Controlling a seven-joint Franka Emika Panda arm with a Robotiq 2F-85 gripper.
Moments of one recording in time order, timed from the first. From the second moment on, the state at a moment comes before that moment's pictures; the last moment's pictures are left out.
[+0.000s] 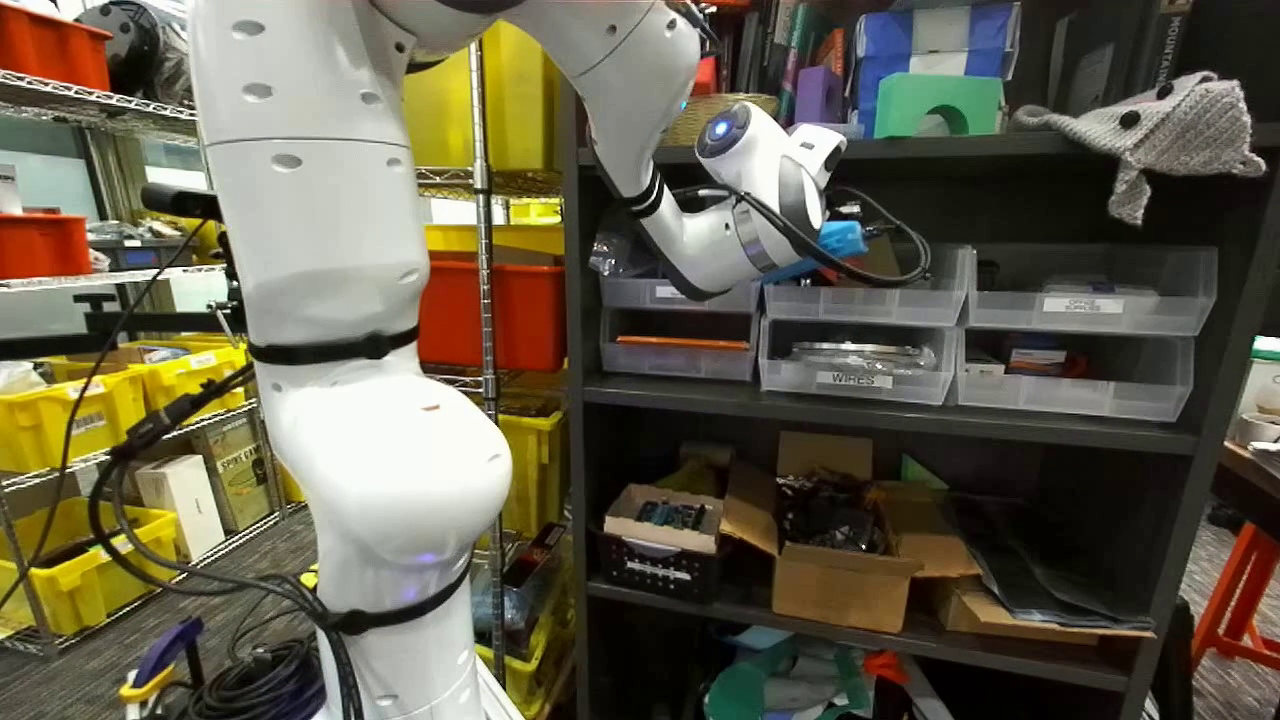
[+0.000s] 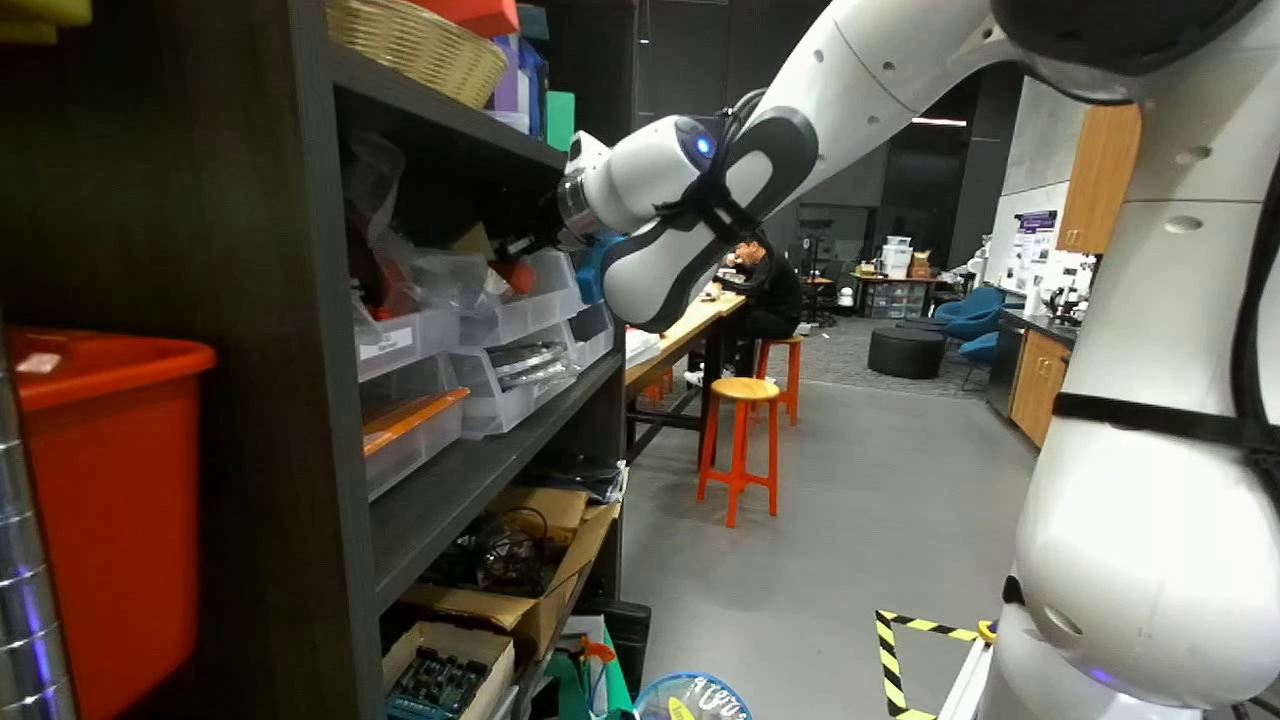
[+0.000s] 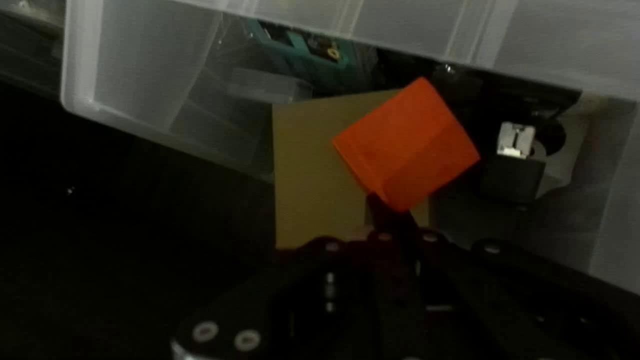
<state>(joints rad) 0.04 -0.07 -0.14 -2.29 -0.53 3.47 0.05</state>
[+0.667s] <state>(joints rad) 0.13 -0.18 -0.24 -2.29 -0.55 3.46 0.10</state>
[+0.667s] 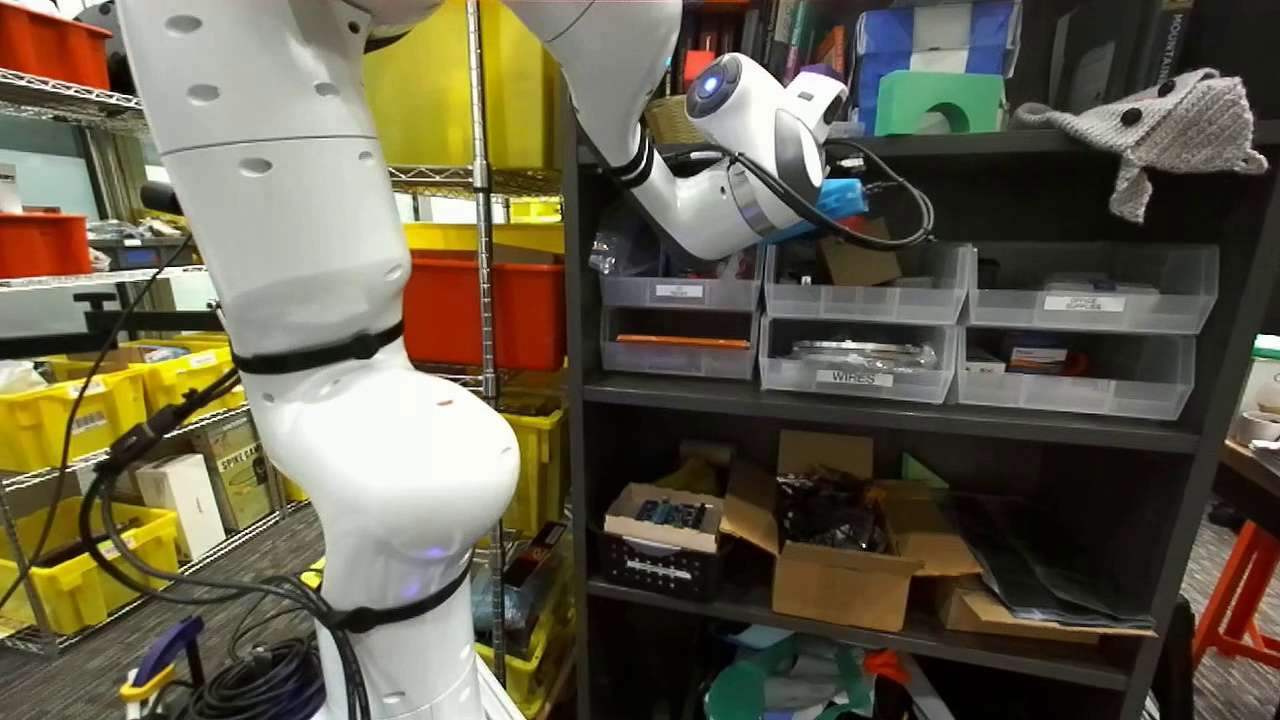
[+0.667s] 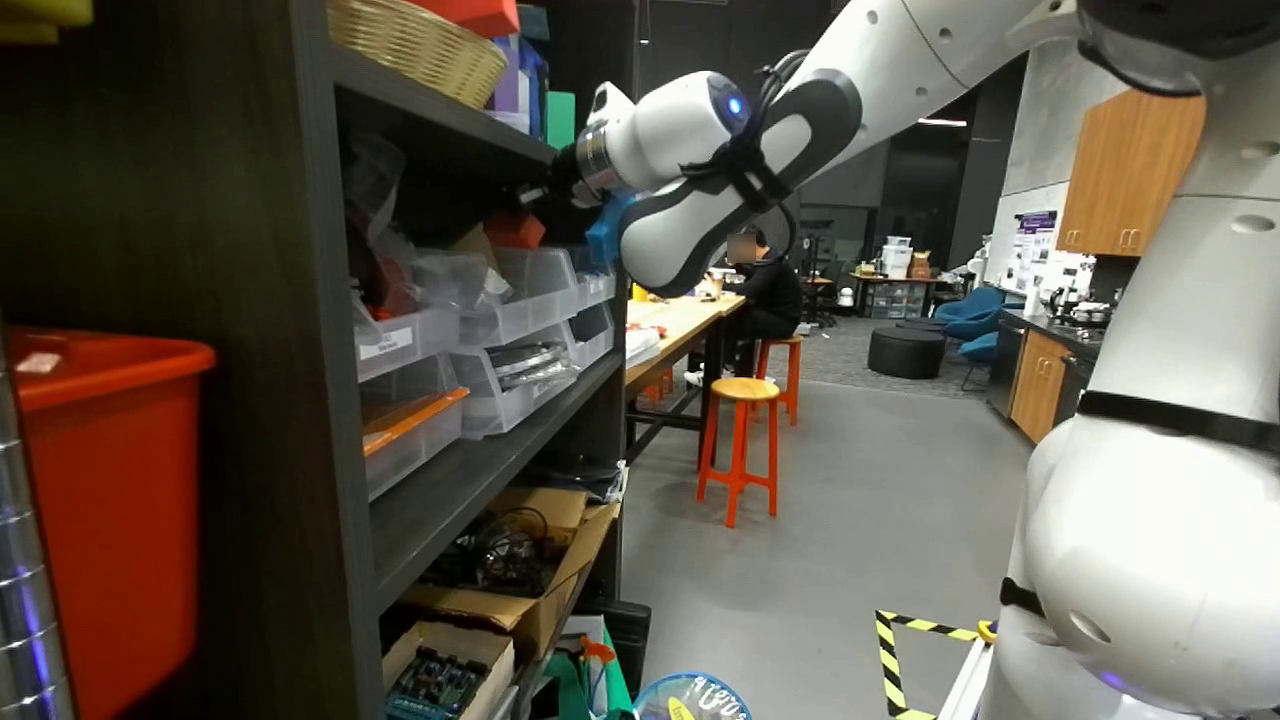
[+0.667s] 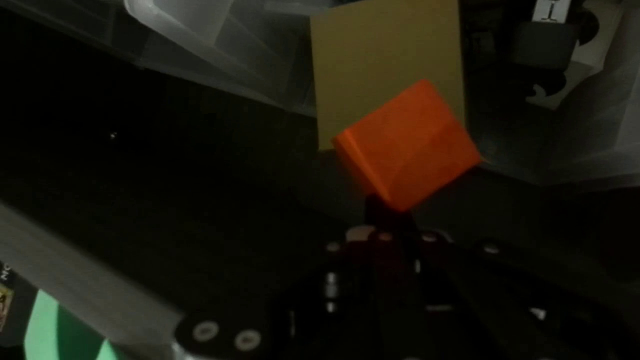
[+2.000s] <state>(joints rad) 0.45 -0.57 -0.85 -2.48 -0.75 3.46 0.00</state>
